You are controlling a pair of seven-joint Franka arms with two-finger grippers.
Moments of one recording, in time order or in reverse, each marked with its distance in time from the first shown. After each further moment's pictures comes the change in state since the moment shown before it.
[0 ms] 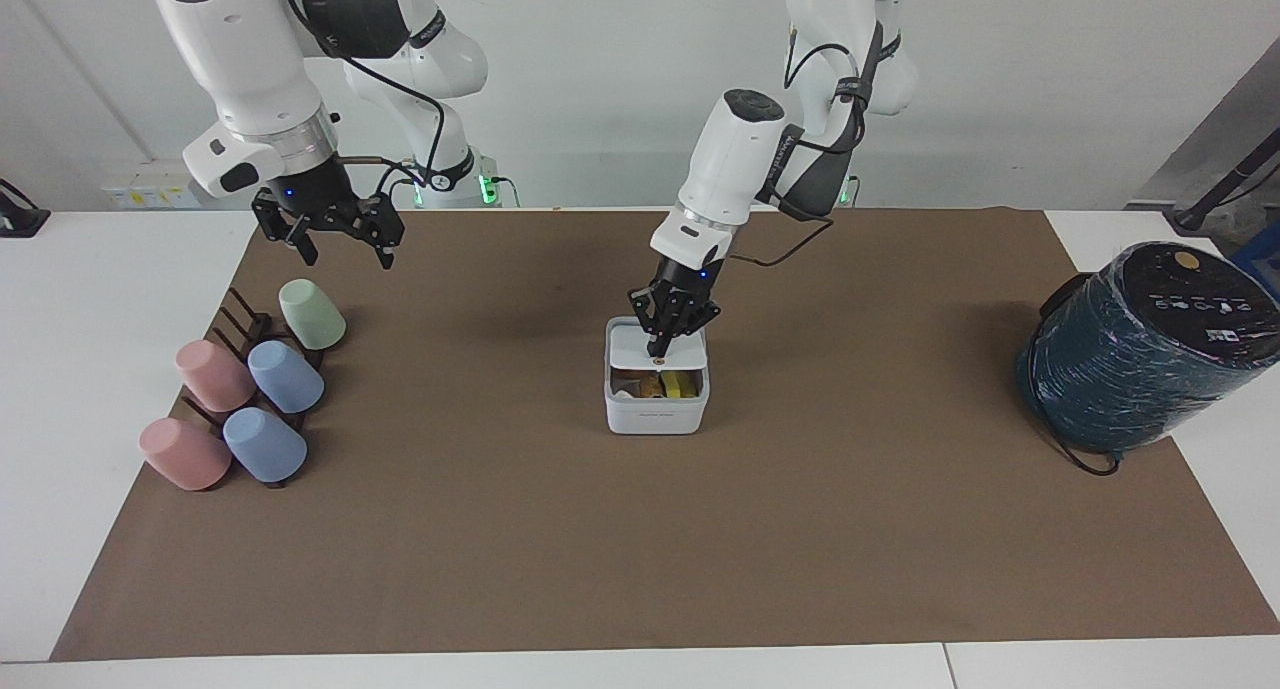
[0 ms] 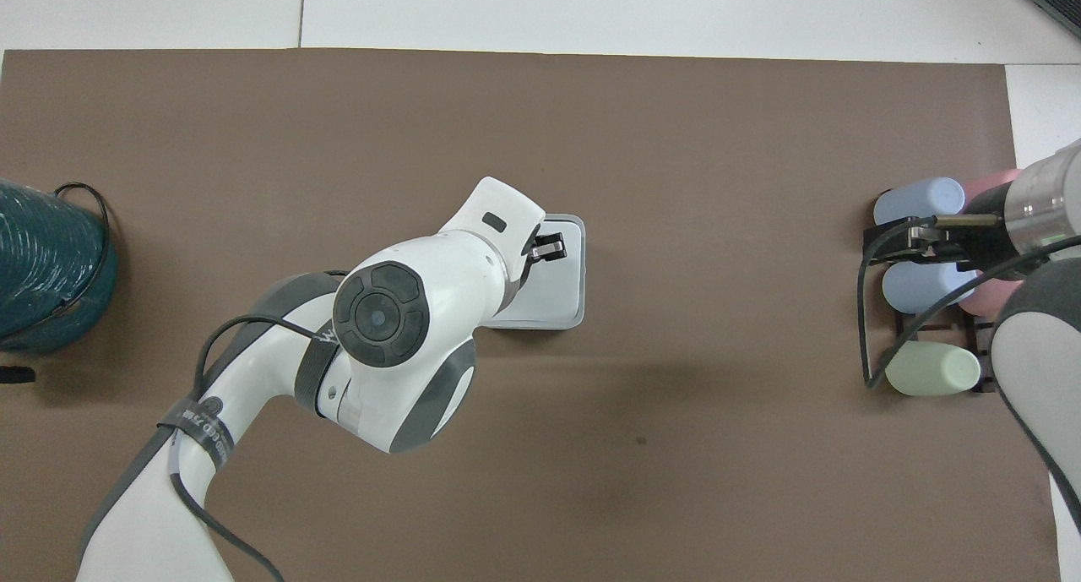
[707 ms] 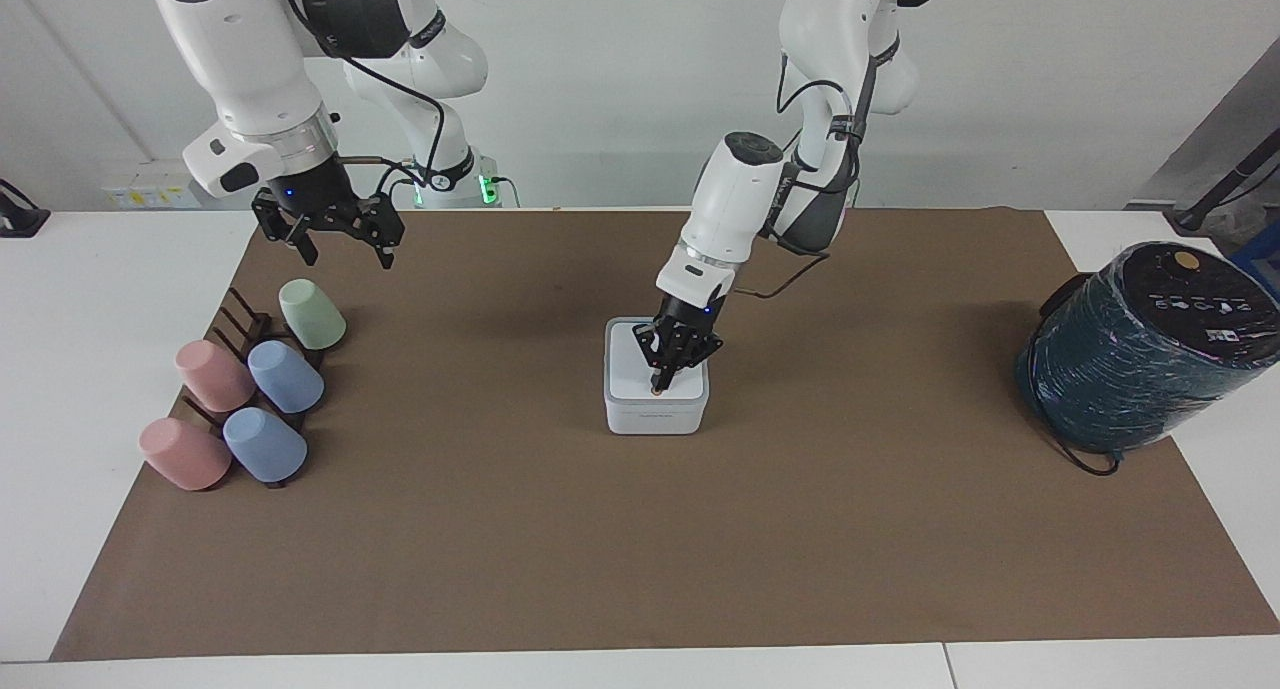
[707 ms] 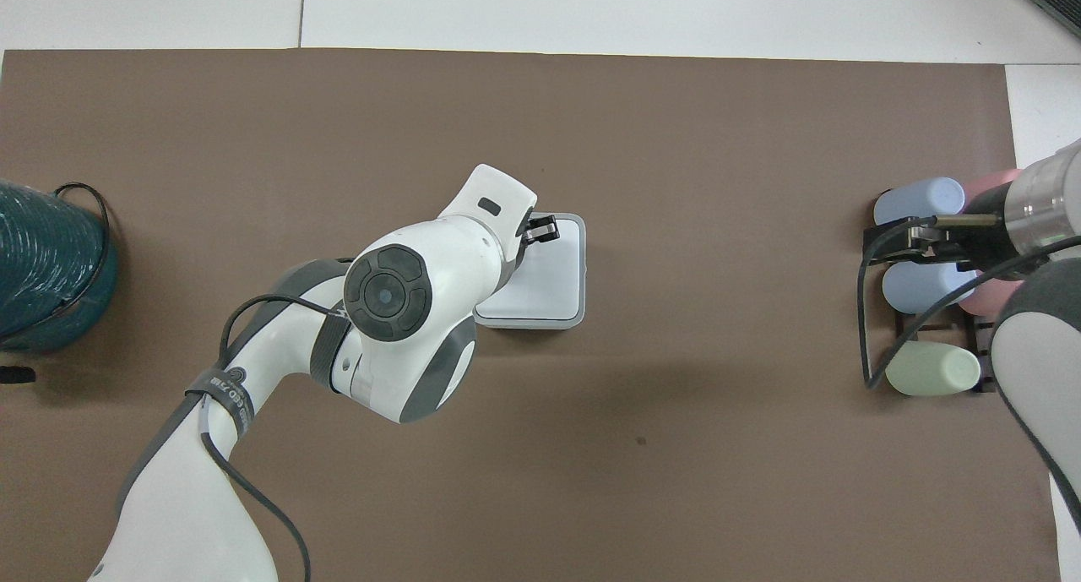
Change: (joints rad) left arm 0.024 0.075 0.000 0.028 0.000 0.078 0.000; right arm 0.000 0.000 0.000 0.000 0.000 0.000 0.000
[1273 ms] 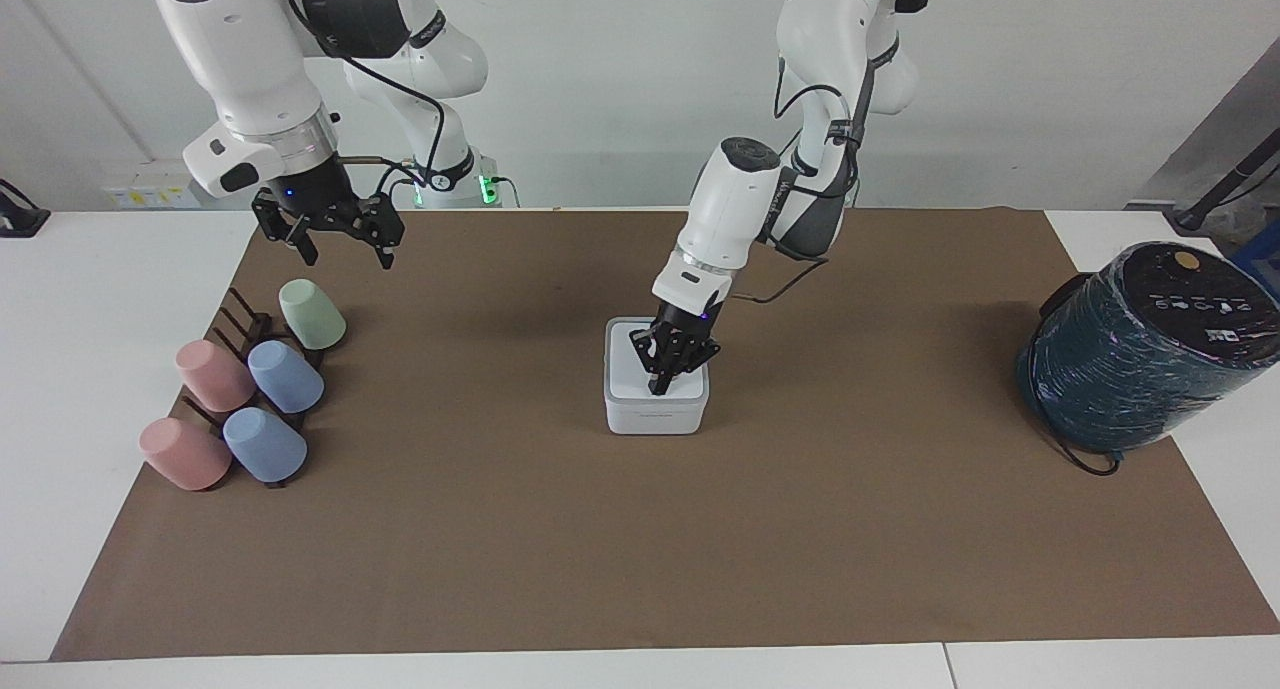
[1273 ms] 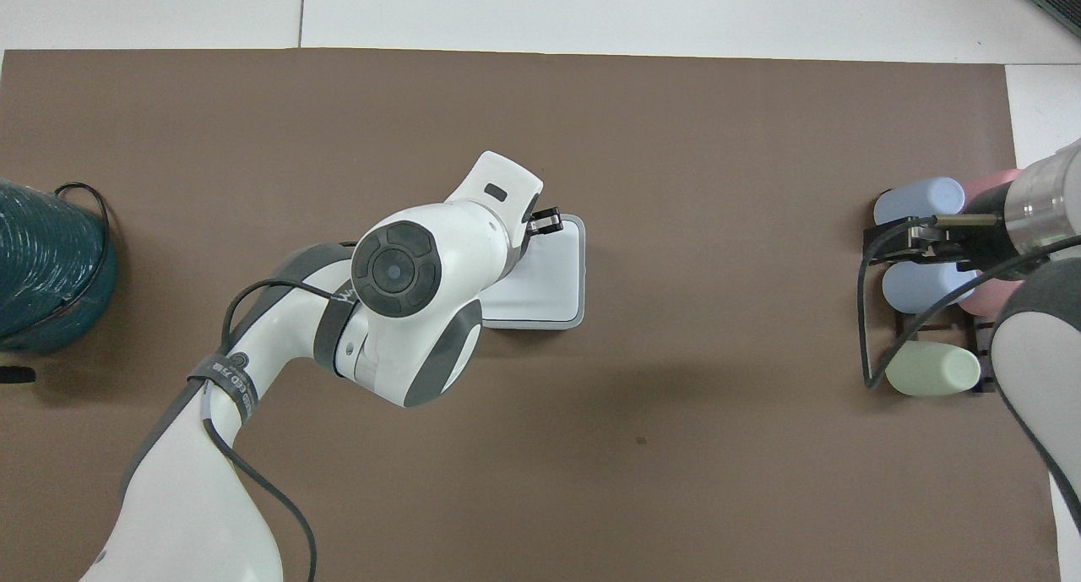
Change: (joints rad) left arm 0.017 0.030 0.003 0.120 0.000 -0.184 0.006; right arm 0.000 0.000 0.000 0.000 0.000 0.000 0.000
